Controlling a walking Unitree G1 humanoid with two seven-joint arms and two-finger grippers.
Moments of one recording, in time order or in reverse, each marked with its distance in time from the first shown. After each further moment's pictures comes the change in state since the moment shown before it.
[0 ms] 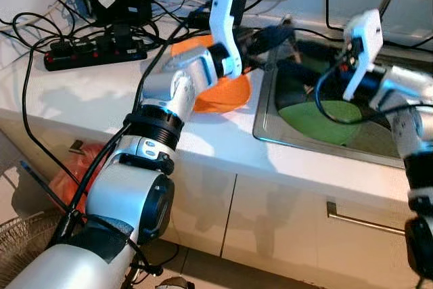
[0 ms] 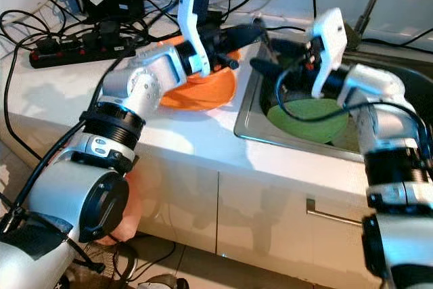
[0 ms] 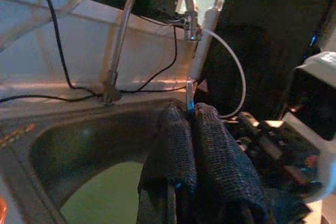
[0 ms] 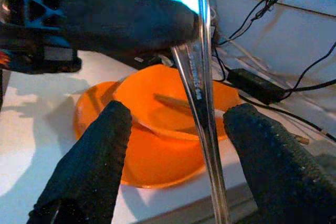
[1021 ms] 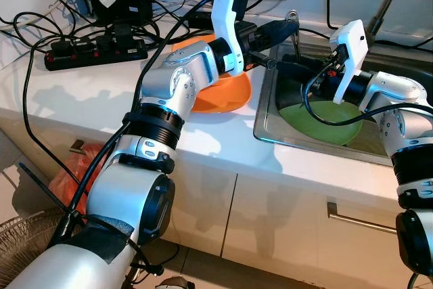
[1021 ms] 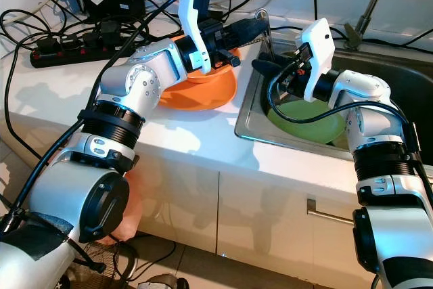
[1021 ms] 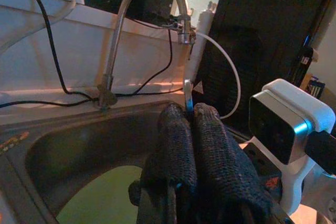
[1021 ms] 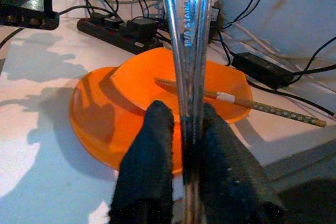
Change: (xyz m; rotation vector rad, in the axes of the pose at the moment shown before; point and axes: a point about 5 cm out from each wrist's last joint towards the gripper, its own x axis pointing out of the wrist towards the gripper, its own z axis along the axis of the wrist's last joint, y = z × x) left arm 0.001 -0.003 0.004 0.008 -0.002 -0.014; right arm 0.008 -0.001 -0.016 0.022 0.041 -0.001
